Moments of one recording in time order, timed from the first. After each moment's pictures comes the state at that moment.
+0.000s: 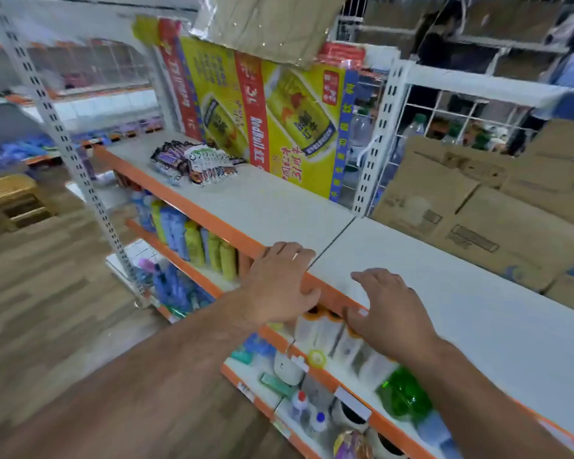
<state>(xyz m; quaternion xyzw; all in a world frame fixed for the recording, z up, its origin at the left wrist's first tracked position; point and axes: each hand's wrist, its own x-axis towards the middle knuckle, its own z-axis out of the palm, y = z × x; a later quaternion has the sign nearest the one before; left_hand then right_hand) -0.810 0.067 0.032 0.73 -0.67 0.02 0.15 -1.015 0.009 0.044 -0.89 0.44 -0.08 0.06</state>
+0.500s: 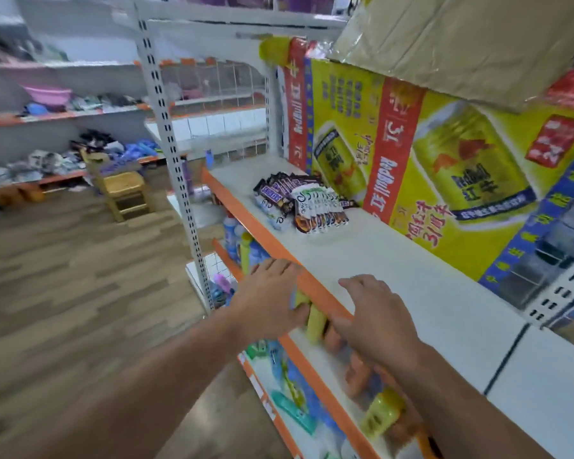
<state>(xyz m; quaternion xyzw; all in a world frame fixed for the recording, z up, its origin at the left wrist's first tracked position) -0.534 0.048 0.019 0.82 -0.55 0.02 0.13 -0.698 -0.073 0.029 -0.95 0.31 -0.07 0.08</state>
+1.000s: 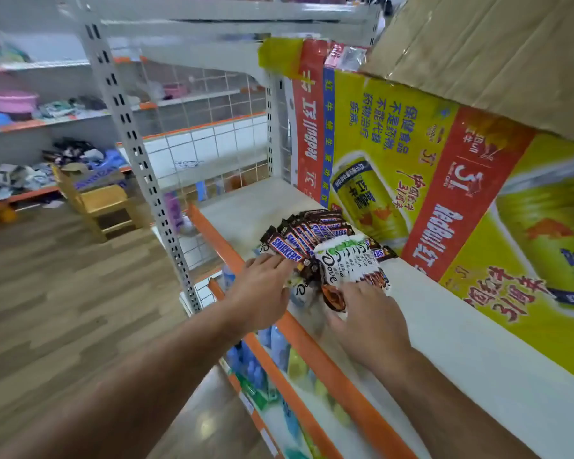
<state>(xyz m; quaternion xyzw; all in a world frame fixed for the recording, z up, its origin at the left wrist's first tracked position) -0.320 -0.068 0.023 0.81 -0.57 0.03 0.12 -0.501 -0.168 0.023 -0.93 0.35 -0.09 0.06</state>
